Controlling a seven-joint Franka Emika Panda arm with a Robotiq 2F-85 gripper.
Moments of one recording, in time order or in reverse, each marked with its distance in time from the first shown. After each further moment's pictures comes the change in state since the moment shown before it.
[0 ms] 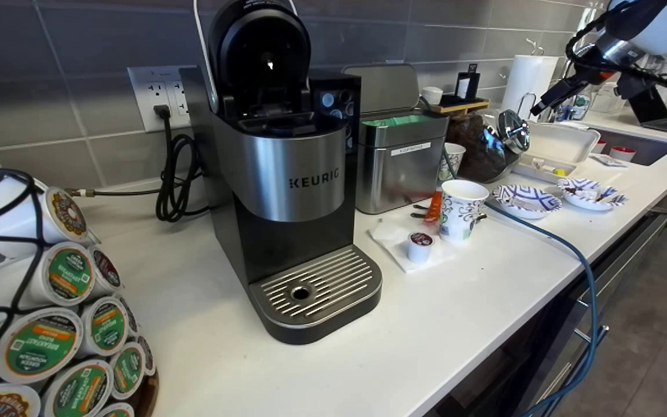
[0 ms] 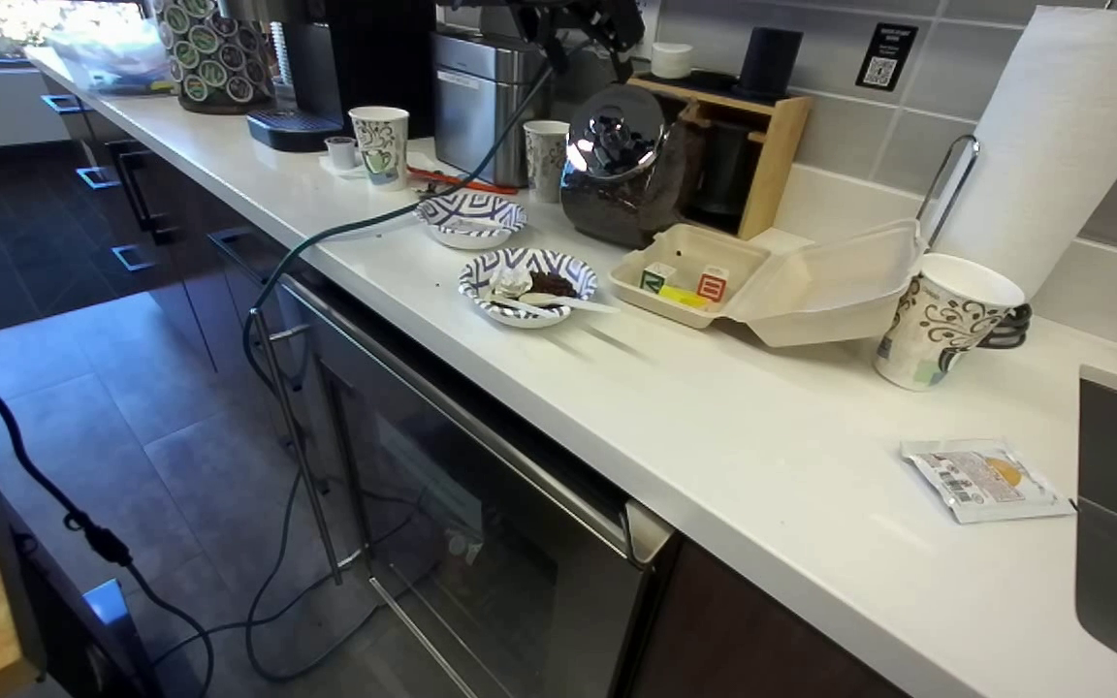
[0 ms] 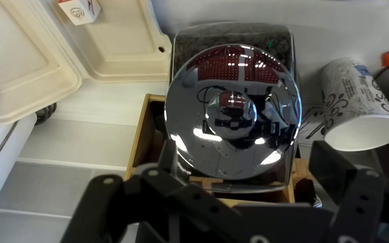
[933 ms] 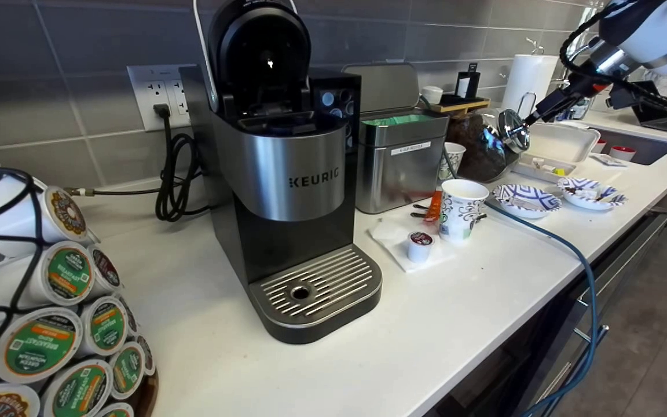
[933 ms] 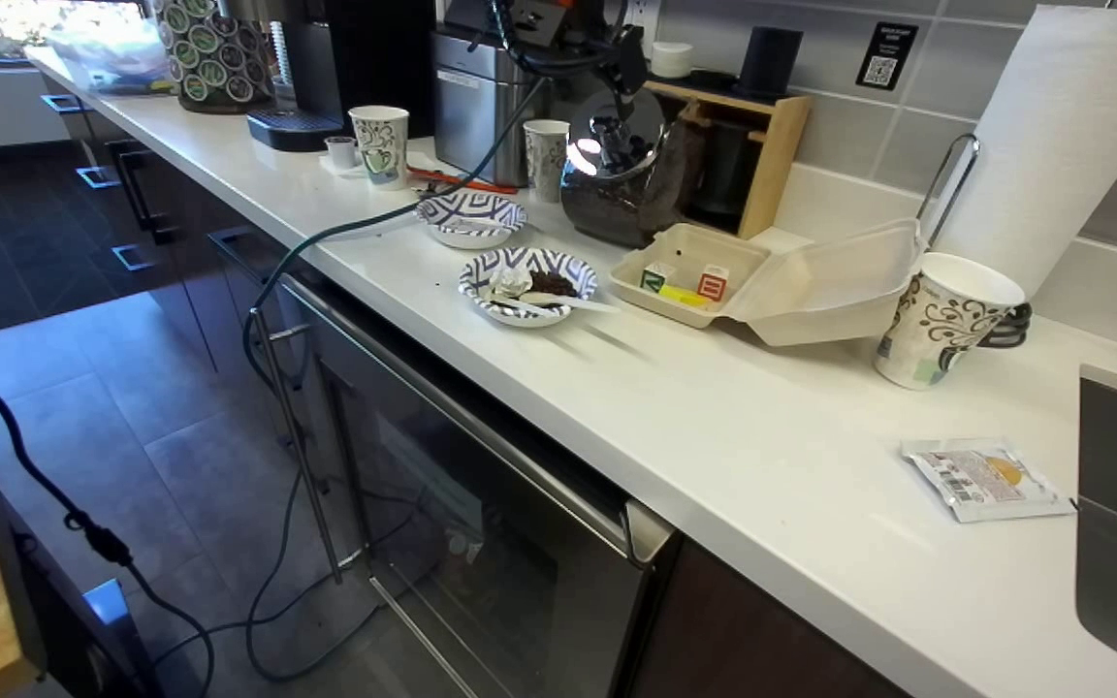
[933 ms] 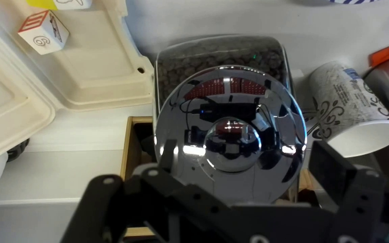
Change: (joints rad) arm -0.137 0.080 0.120 0.074 0.100 -0.083 -0.047
